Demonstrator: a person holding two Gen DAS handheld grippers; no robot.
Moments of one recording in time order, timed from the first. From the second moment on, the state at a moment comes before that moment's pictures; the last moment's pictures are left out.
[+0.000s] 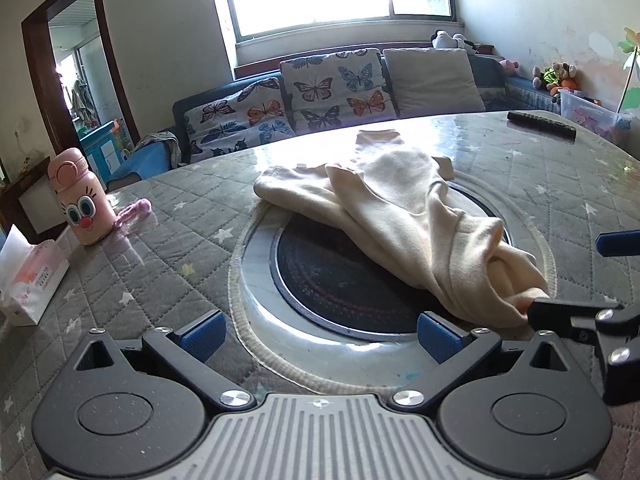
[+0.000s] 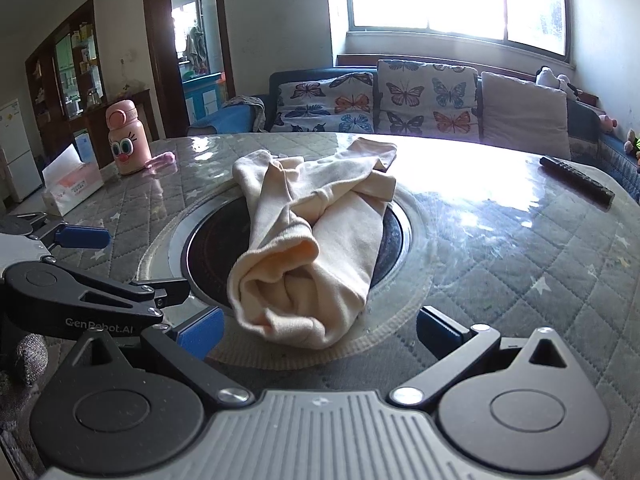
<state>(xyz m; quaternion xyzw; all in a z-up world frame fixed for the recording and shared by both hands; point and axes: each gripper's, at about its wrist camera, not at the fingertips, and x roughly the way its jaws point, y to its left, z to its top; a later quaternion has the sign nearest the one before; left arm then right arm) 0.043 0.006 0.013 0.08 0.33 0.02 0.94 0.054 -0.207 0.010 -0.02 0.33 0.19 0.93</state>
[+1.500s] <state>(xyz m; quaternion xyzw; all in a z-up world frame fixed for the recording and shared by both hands) 0.047 0.092 0.073 0.05 0.25 0.05 0.97 0.088 -0.108 0.038 -0.06 0.27 0.35 0.89</state>
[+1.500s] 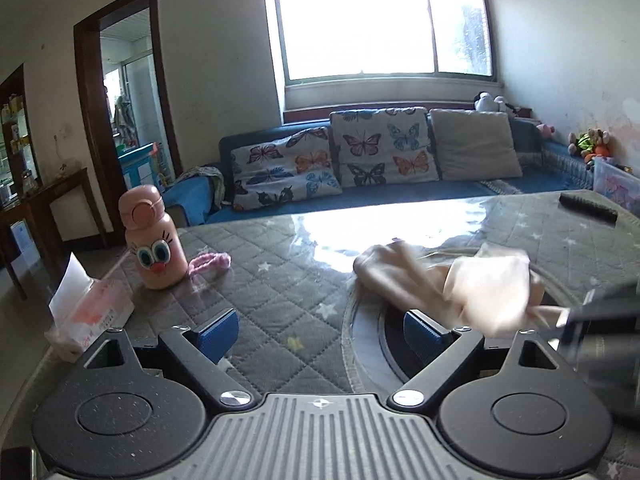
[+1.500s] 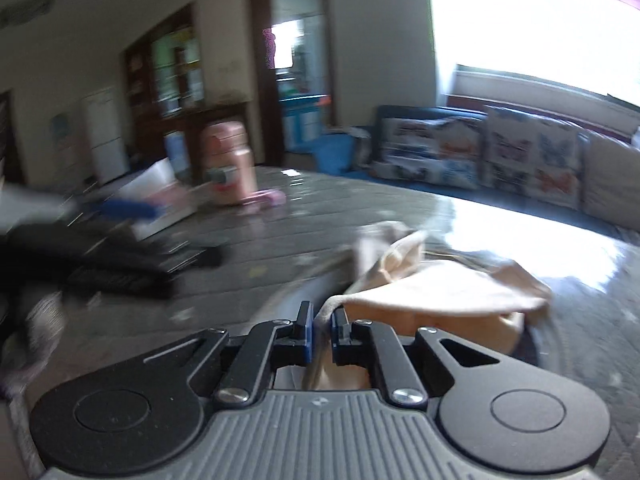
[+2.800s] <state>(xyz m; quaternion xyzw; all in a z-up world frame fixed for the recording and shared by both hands) 0.084 0.013 0.023 0.07 0.29 -0.11 0.95 0.036 -0.203 0.024 -0.04 0.34 0.30 0.89</state>
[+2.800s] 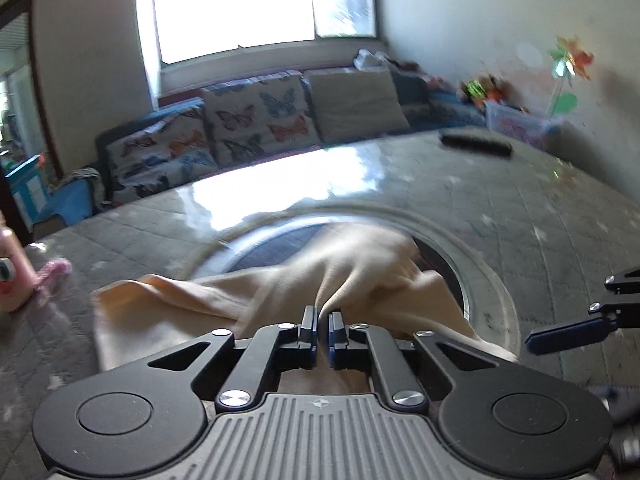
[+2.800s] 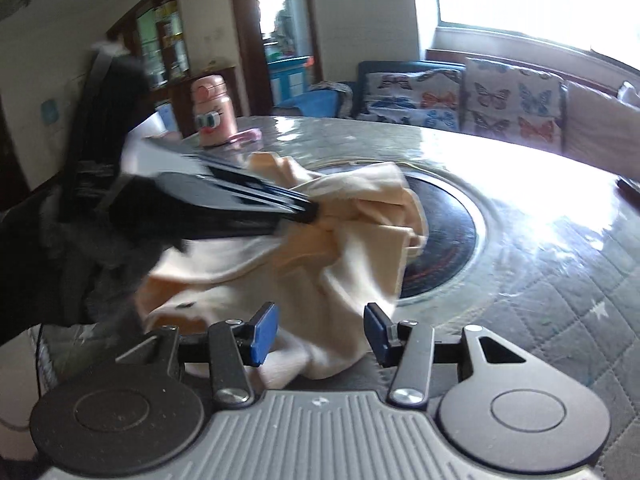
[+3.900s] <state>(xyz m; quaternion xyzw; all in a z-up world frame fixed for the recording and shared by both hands) -0.061 0.212 0.030 -0.11 0.28 0.18 0.94 0.088 -0.231 0.008 0.07 0.34 0.19 0.92</state>
